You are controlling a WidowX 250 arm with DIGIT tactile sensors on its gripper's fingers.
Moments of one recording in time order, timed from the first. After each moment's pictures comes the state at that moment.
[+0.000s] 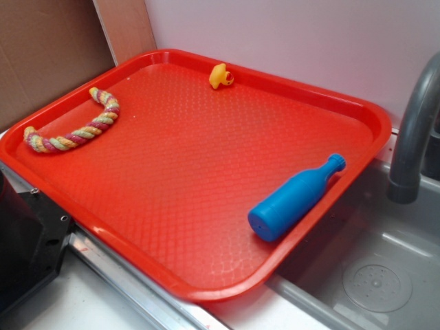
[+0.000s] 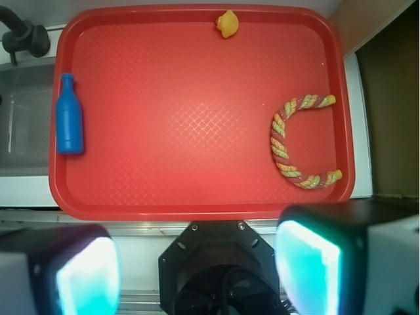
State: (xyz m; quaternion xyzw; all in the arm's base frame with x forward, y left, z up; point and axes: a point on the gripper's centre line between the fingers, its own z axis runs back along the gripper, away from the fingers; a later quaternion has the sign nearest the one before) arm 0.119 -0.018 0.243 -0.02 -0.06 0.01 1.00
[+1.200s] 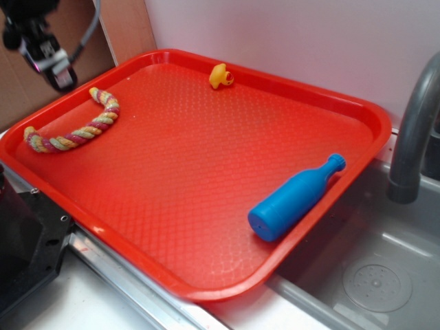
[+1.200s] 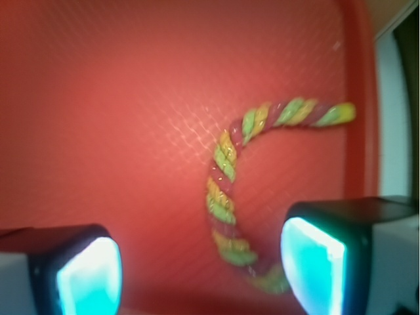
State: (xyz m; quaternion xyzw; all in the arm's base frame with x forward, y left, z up) arm 0.162 0.094 0.083 -0.05 -0.05 -0.05 1.00
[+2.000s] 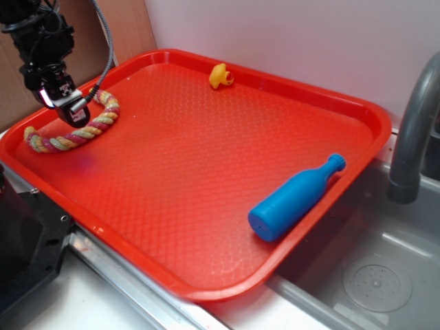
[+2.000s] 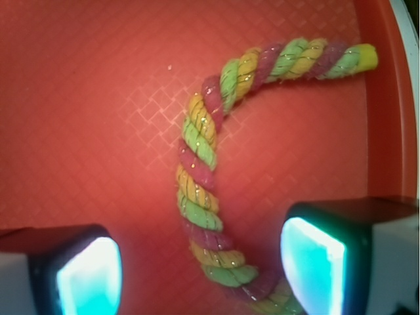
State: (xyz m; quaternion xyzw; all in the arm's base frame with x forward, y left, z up) arm 0.161 0.102 0.059 -0.03 -0.04 -0.01 1.00
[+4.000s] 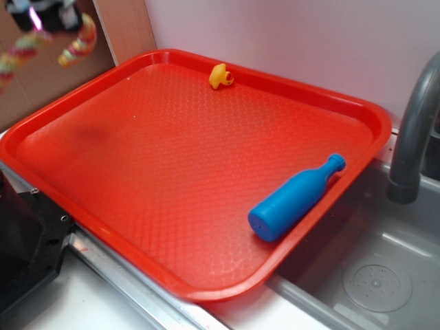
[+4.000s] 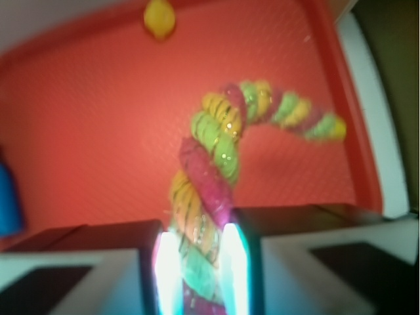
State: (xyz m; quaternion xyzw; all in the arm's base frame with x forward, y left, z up) arm 0.174 0.050 0.186 -0.07 -0.06 0.13 0.99
